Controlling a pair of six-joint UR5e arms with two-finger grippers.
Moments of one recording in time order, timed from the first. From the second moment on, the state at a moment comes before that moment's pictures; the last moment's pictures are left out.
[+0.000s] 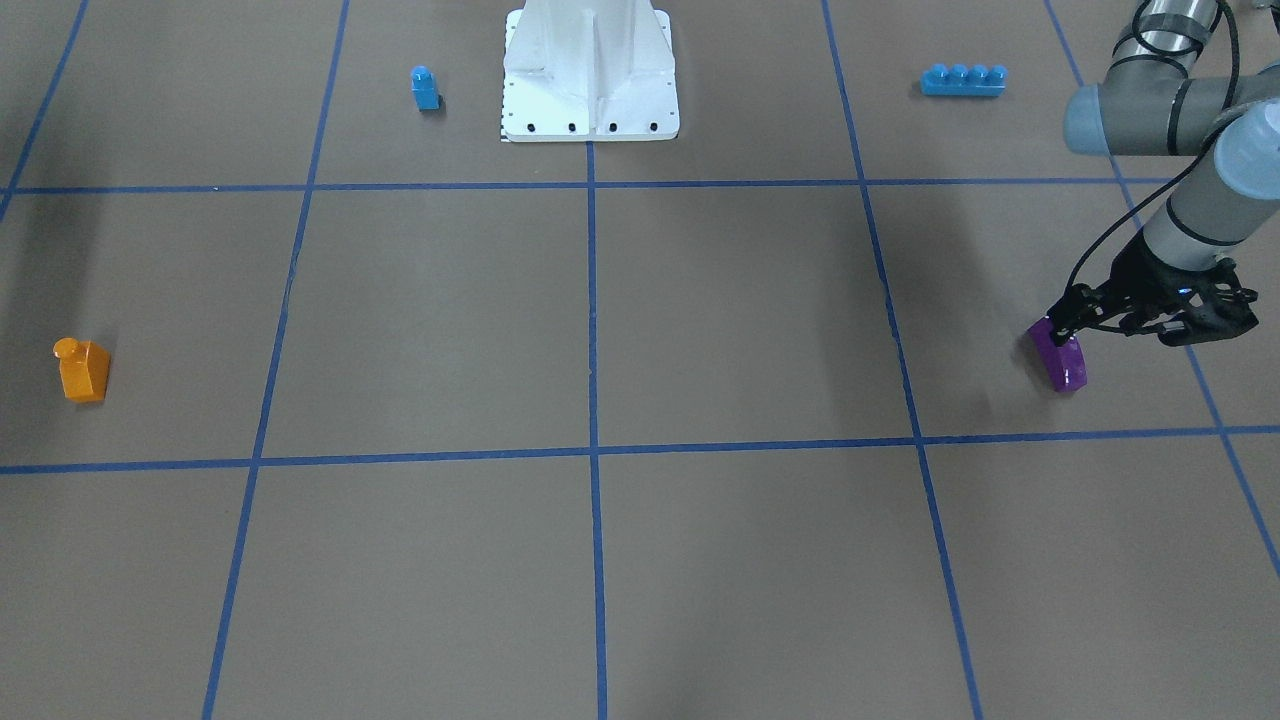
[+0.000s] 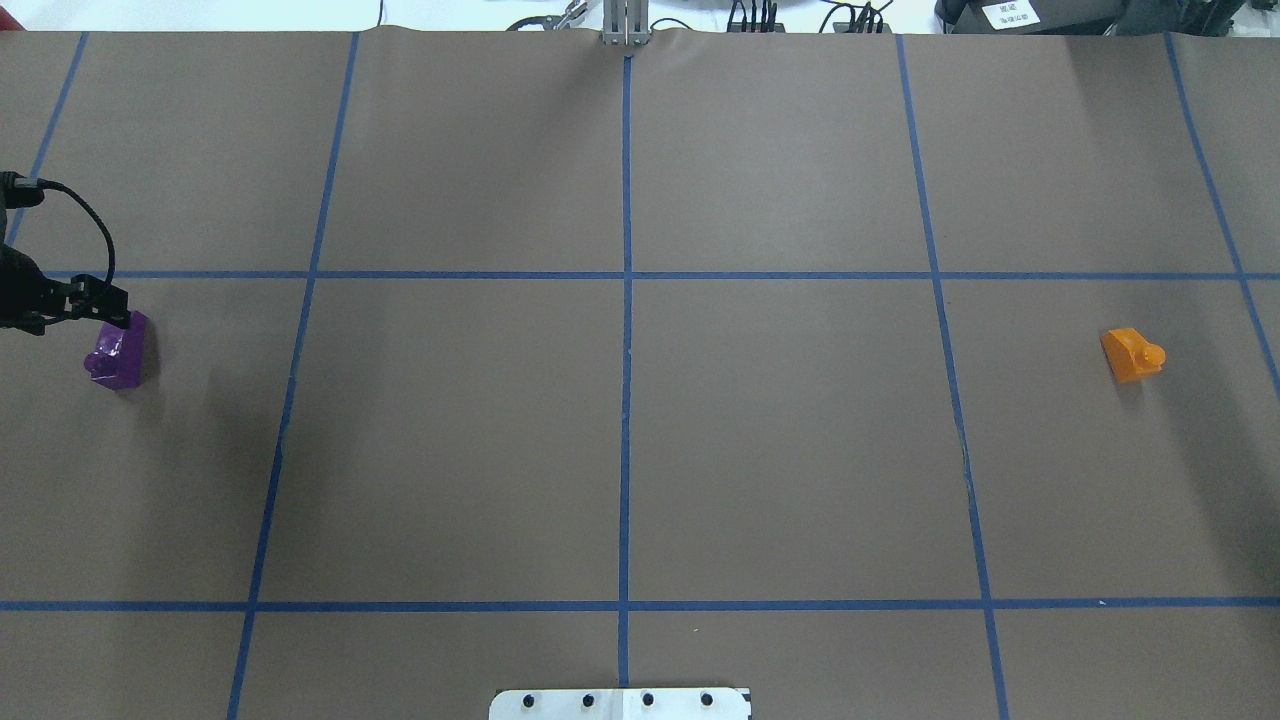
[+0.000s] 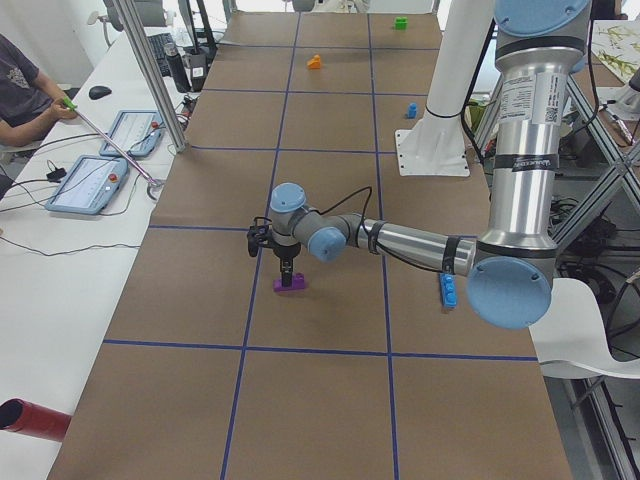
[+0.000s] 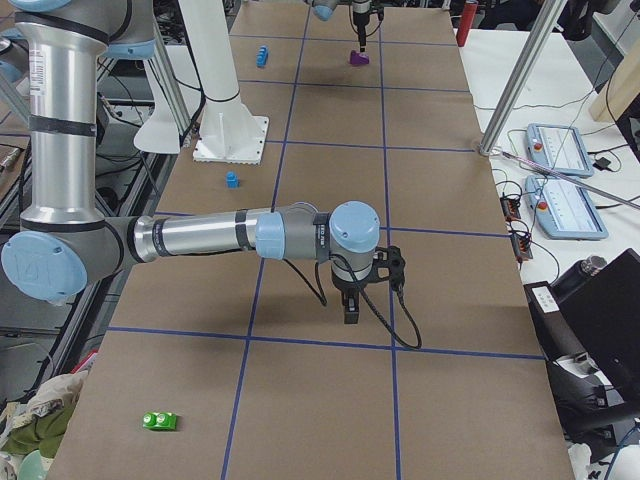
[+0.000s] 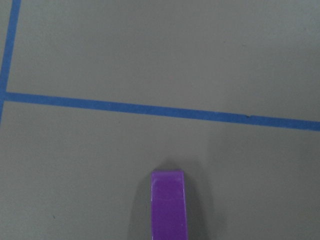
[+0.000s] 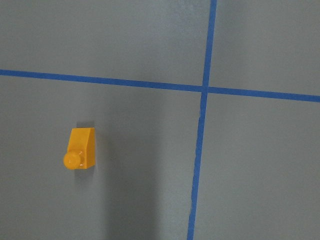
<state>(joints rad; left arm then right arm) -1.01 -1.59 -1.62 -2.06 -2.10 -0.86 1.59 -1.66 1.81 -1.69 2.42 -0.07</state>
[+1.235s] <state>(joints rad) -0.95 -1.60 -1.54 -2.16 -2.10 -0.87 1.59 -1.65 1.81 -1.69 2.42 -0.07</state>
